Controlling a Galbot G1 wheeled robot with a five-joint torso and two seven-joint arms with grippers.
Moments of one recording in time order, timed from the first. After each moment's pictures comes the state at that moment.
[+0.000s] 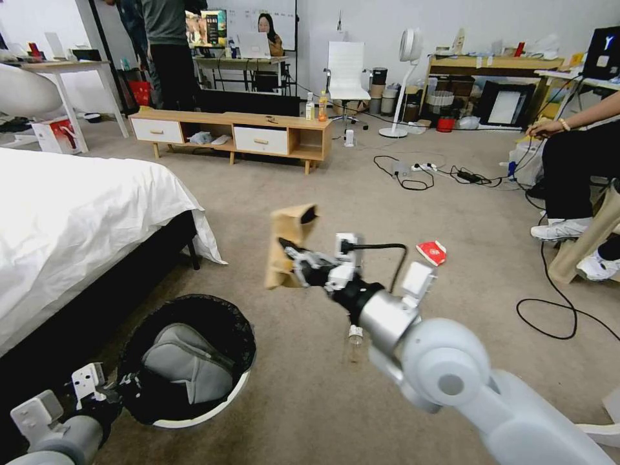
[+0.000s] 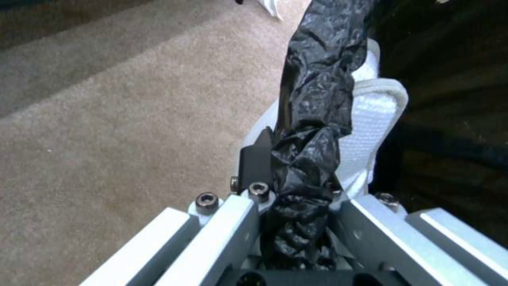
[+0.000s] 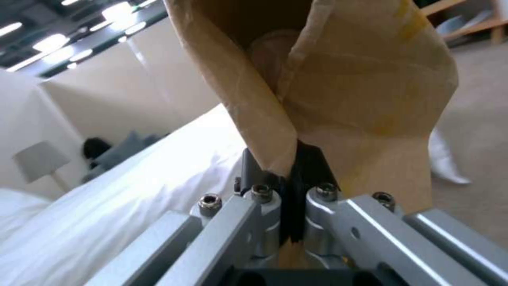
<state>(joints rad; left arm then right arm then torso) 1.53 -1.36 -0.95 -2.22 -0.90 0.74 -0.29 -0.53 1.00 -0.28 2.21 1.38 -0.20 0.35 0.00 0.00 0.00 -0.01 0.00</state>
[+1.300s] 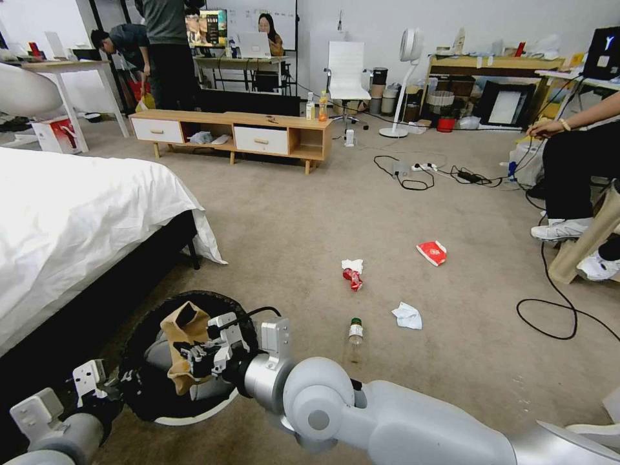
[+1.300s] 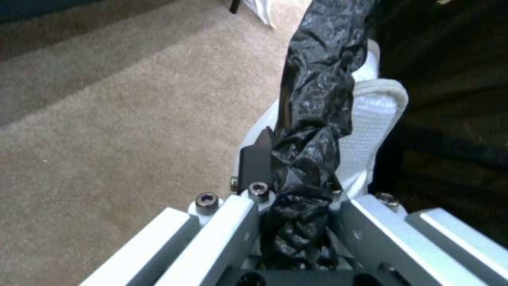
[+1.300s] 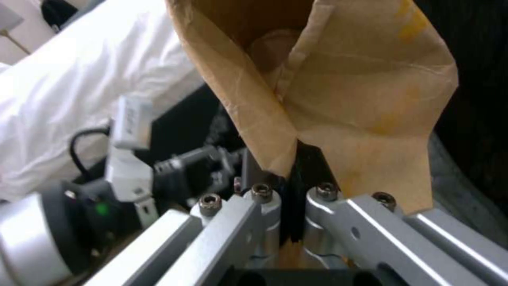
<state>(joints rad) 1.53 -1.36 -0.95 -2.25 -0.90 0.74 -0.28 -0.40 1.21 -0.70 1.96 1.37 -0.31 0.48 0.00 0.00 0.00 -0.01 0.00</state>
